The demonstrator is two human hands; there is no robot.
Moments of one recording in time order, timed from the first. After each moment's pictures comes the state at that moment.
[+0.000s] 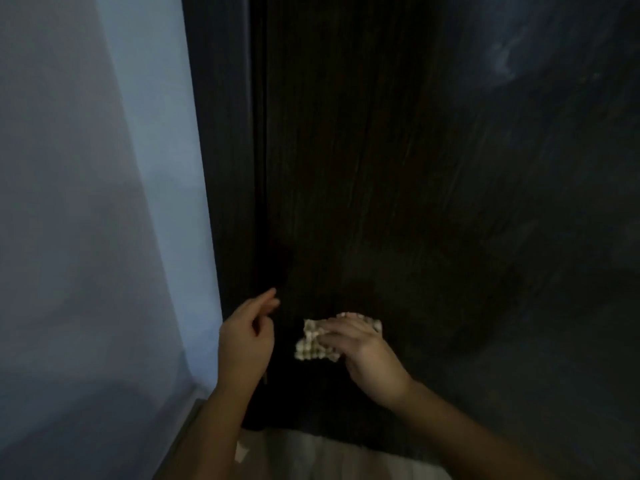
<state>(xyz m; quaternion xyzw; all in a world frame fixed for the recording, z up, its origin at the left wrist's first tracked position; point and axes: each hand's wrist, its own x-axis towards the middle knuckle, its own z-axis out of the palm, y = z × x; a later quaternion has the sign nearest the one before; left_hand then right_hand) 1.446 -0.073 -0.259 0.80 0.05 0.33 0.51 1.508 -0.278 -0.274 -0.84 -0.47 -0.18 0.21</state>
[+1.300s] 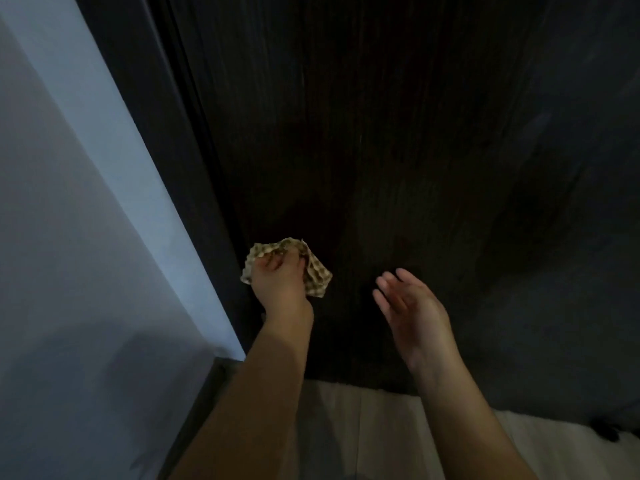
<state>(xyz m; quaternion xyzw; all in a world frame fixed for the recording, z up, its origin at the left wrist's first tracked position) 1.493 -0.158 -0.235 0.43 0.28 0.23 0.83 1.481 -0.317 -0.261 -0.35 0.18 0.09 0.92</state>
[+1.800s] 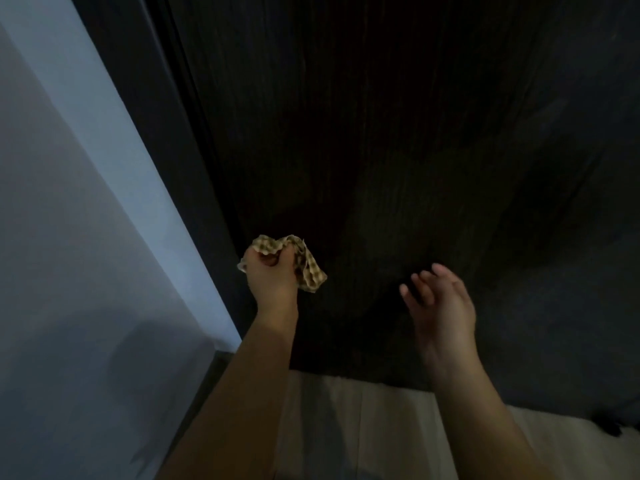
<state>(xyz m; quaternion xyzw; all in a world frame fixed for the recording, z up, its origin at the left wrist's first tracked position) 1.497 -0.140 -0.256 0.60 0.27 0.25 0.71 1.485 -0.335 -0.270 -0.39 0.18 -0.03 0.91</state>
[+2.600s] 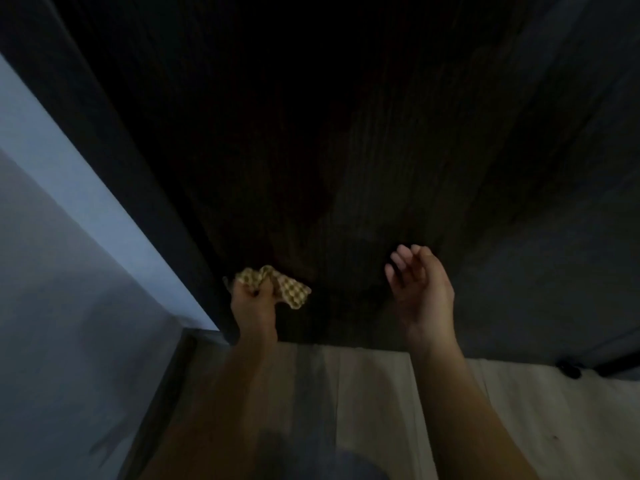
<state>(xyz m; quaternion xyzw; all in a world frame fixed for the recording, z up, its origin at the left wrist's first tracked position) 1.488 -0.149 -0.374 0.65 0.33 0.16 0.67 1.496 -0.352 -0.319 -0.36 0.18 -0.03 0.92</state>
